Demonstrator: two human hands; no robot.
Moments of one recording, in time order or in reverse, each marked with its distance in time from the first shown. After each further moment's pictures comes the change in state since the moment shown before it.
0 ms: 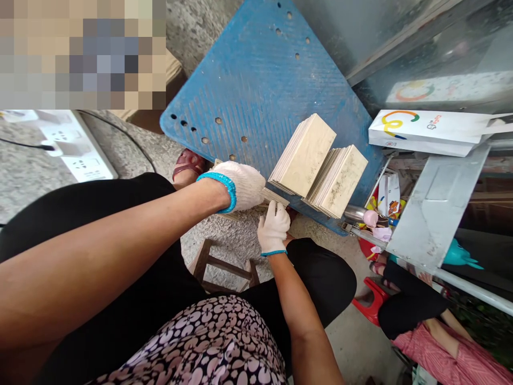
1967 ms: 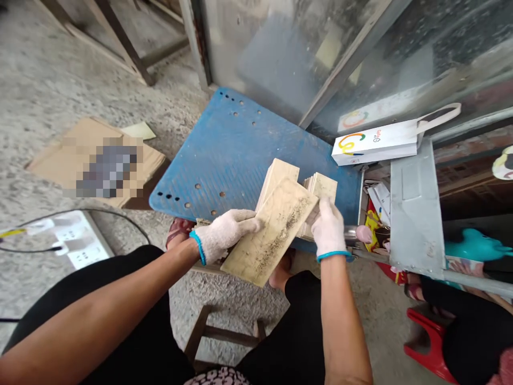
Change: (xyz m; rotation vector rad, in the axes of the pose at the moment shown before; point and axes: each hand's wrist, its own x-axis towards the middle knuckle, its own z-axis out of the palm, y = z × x) left_hand 0.019 0.016 0.011 -1.172 0.110 0.025; right_hand 0.088 0.093 -0.170 1.791 0.314 0.350
